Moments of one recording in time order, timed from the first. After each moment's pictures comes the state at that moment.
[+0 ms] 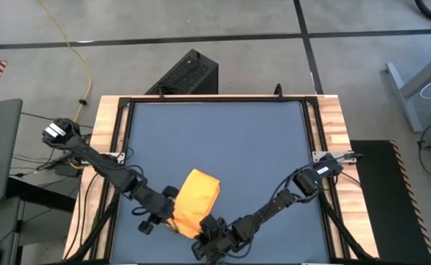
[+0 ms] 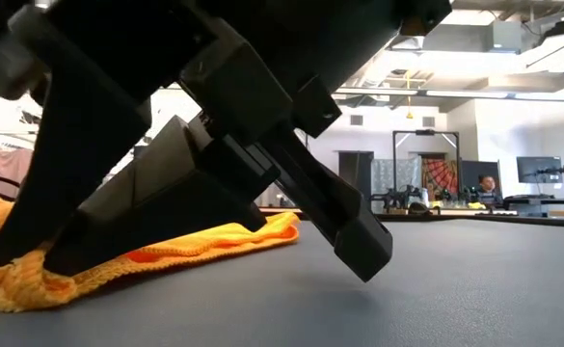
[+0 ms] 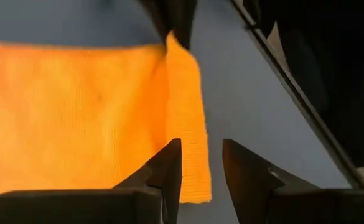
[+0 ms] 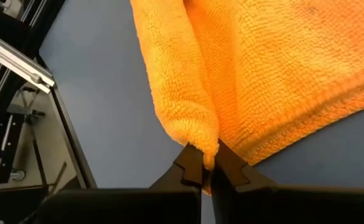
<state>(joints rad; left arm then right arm) -0.58 1.34 0.70 -0.15 0.11 -0.18 0.59 2.40 1.81 -0.20 0.46 1.36</state>
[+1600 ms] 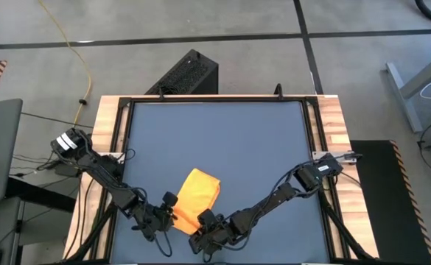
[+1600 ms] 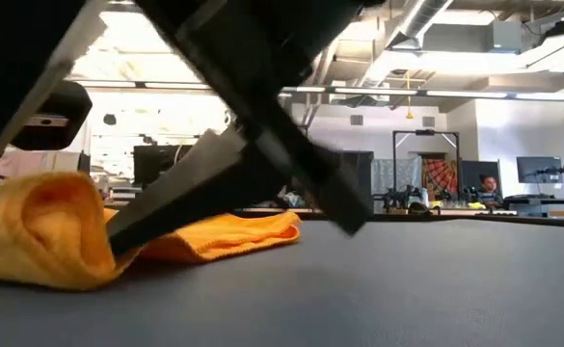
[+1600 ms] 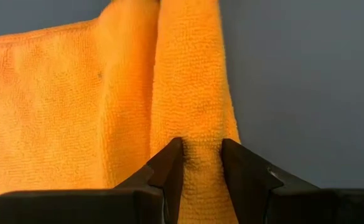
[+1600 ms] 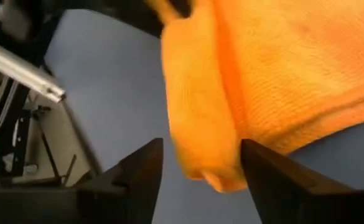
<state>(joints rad) -0.76 1.57 0.65 0.00 -0.30 -0.09 0.55 2.35 1.81 -0.24 0.36 1.39</state>
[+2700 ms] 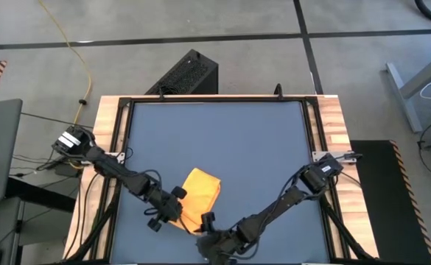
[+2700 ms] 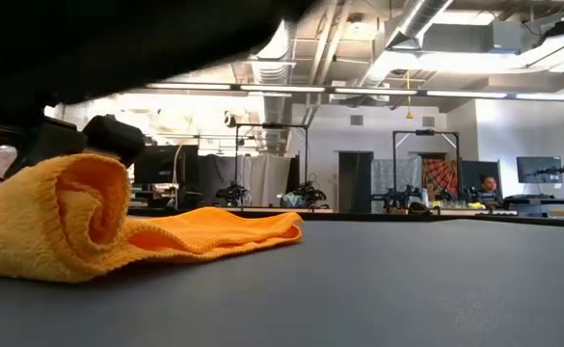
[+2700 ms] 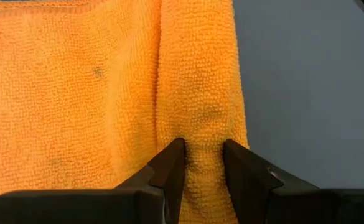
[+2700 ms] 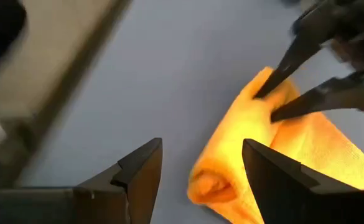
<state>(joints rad) -0.50 1.57 0.65 0.01 0.12 0.01 0.62 2.32 1.81 -0.24 0.50 0.07</state>
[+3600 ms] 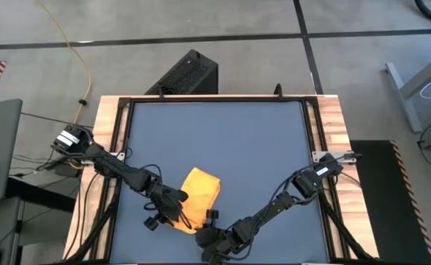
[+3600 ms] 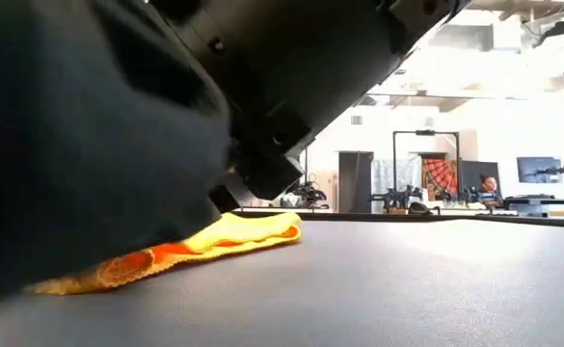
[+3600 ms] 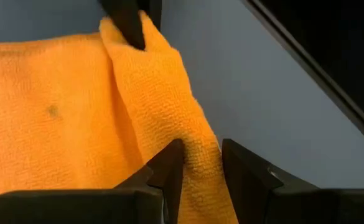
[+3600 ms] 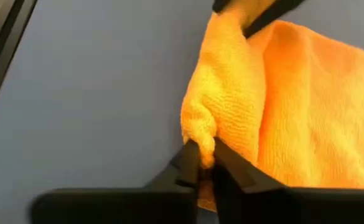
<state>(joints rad) -0.45 1.55 0.65 0.06 0.36 0.04 0.60 2.44 1.81 -0.23 0.61 0.43</state>
